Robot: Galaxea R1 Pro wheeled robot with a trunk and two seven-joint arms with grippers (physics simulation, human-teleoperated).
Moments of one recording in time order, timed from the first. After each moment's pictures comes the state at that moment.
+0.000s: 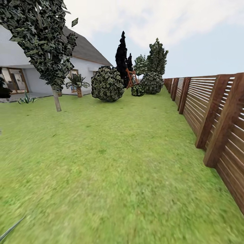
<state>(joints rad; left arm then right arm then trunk) 0.00 0.06 0.00 -0.01 0.00 0.01 0.00 0.00 -0.03 0.00 0.02 0.00 0.00 0.02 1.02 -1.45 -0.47</state>
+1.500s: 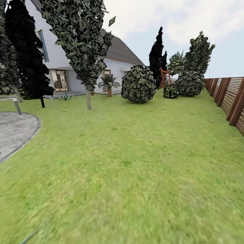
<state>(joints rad) 0.00 0.06 0.00 -0.01 0.00 0.01 0.00 0.00 -0.03 0.00 0.02 0.00 0.00 0.02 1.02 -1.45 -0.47</state>
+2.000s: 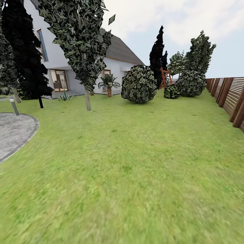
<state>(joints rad) 0.00 0.06 0.00 -0.01 0.00 0.01 0.00 0.00 -0.03 0.00 0.02 0.00 0.00 0.02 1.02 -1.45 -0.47</state>
